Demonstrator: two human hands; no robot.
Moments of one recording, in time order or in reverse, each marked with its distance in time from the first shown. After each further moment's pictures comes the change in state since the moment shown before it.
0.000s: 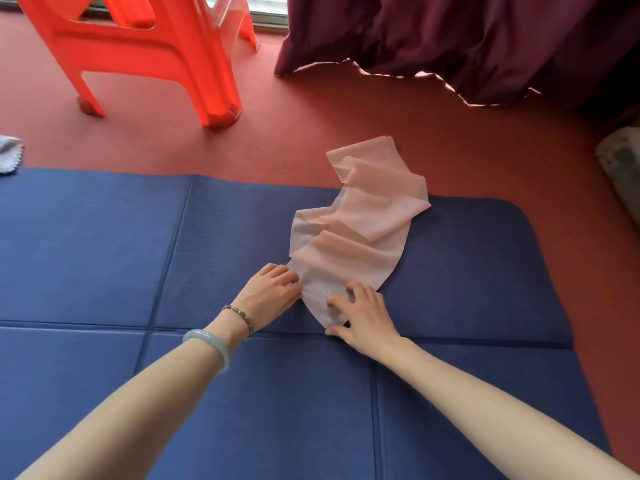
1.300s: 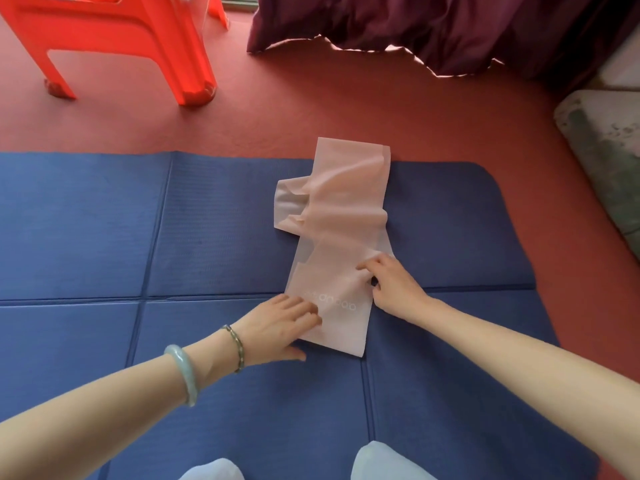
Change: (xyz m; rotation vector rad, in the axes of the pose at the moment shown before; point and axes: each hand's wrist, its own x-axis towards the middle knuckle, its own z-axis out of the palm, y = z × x) left_hand -0.054 0.089 -0.031 -0.115 -0.275 0.269; right_hand -0.057 0.034 -0.028 0.166 -0.006 0.146
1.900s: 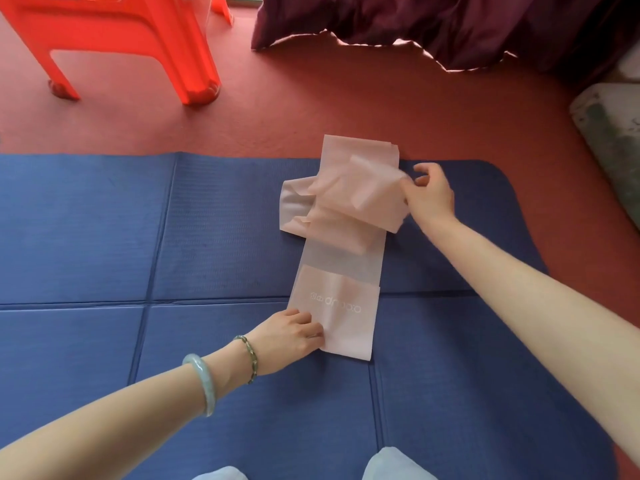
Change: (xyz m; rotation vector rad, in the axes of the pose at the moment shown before) left_hand 0.000 0.000 0.029 0.072 -0.003 0.097; right_hand 0.075 -0.012 -0.093 0.603 0.564 0.337
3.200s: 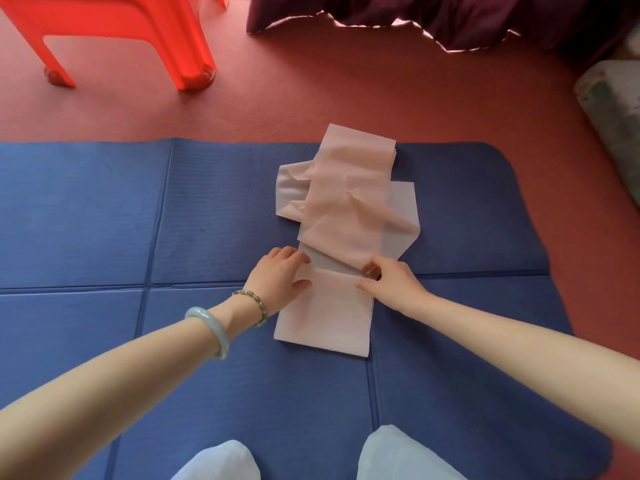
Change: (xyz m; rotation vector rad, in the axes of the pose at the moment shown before) left_hand 0.031 -0.026 -0.030 -0.361 0.027 -0.727; right_hand -0.107 0.077 0.020 -0.371 -0.557 -0.017
